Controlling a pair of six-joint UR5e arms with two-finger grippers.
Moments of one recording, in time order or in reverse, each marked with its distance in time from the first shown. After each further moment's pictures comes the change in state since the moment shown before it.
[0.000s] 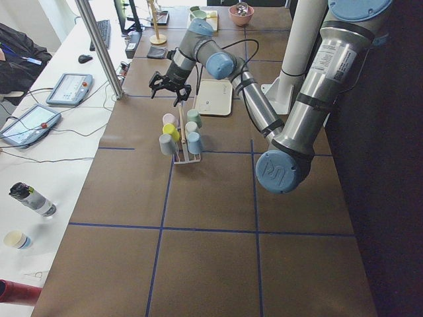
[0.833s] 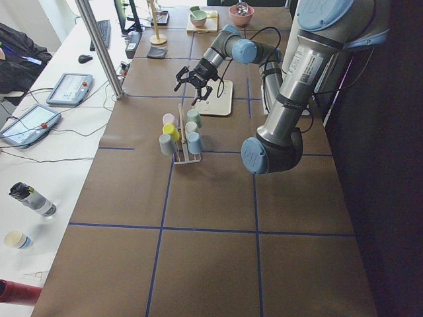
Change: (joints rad) left arm 0.372 -0.122 -0.055 0.516 0.555 0.242; right arm 0.000 0.000 -0.001 0.000 0.000 0.001
